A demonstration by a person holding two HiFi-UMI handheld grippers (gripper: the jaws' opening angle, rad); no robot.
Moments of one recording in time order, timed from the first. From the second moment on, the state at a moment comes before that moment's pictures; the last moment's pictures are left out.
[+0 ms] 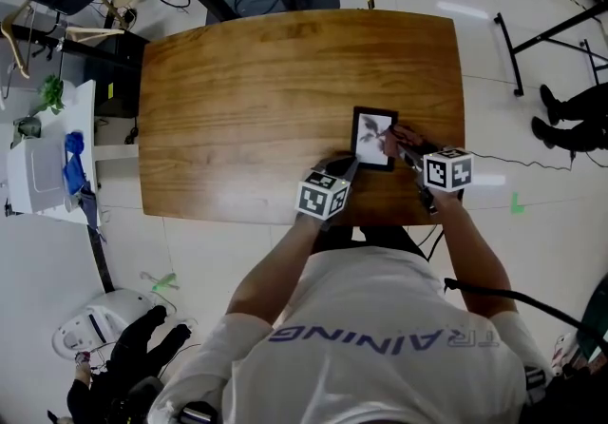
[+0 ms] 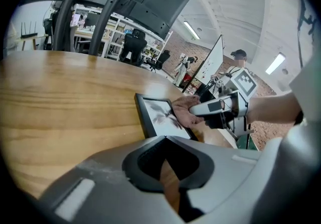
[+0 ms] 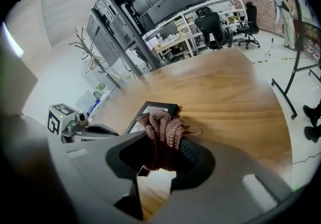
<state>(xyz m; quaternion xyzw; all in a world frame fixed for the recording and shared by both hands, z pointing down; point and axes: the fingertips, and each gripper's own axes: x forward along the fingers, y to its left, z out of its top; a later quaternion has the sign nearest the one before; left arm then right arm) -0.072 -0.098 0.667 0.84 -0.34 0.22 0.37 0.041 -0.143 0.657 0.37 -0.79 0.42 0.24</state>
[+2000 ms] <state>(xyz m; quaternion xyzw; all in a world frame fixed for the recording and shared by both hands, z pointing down) -0.068 -0.212 0.665 0.85 -0.32 0.24 0.34 0.046 -0.091 0.653 0.37 -0.76 0.49 0.21</state>
